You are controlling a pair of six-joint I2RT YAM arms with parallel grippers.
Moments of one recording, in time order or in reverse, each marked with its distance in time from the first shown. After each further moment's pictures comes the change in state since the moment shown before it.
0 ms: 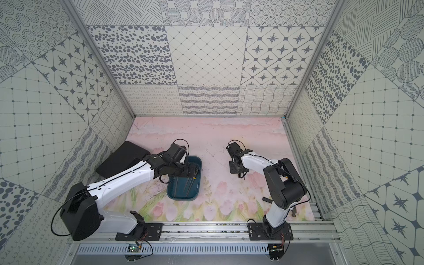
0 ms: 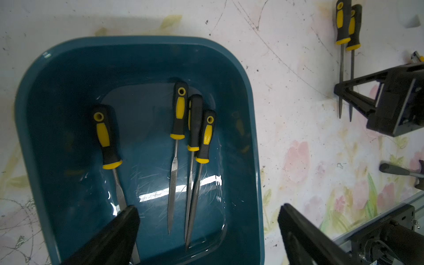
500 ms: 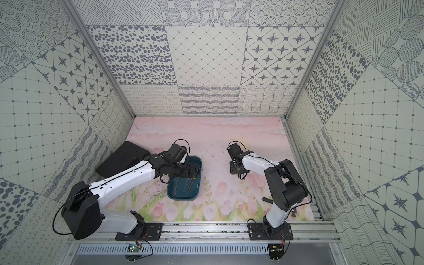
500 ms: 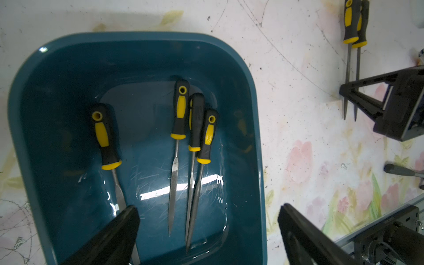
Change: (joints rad) left arm 0.000 0.011 -0.001 0.001 0.000 0.000; right arm 0.014 -0.024 -0.029 0.011 0.007 0.005
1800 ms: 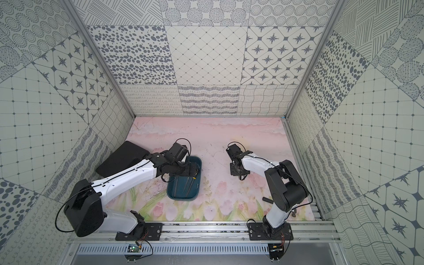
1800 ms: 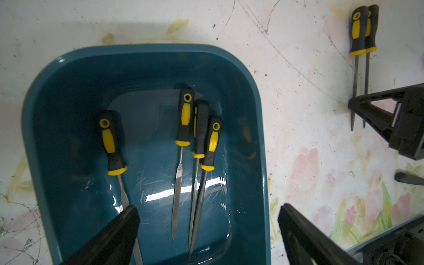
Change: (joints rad) left arm -0.004 0.034 0.027 -0.007 -0.039 0.003; right arm 0.013 -0.011 0.013 -0.065 0.017 0.010
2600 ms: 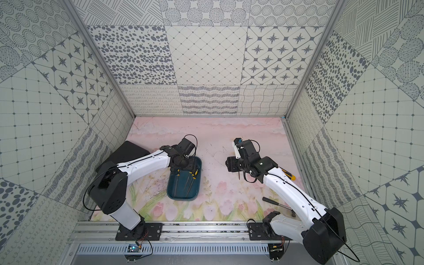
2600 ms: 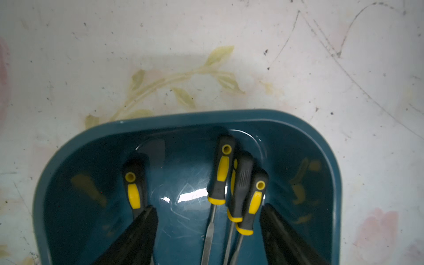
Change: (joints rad) left arm 0.052 0.277 0.143 0.006 -0.128 0.059; right arm 0.040 -0.548 -0.018 -0.011 -0.313 -0.062
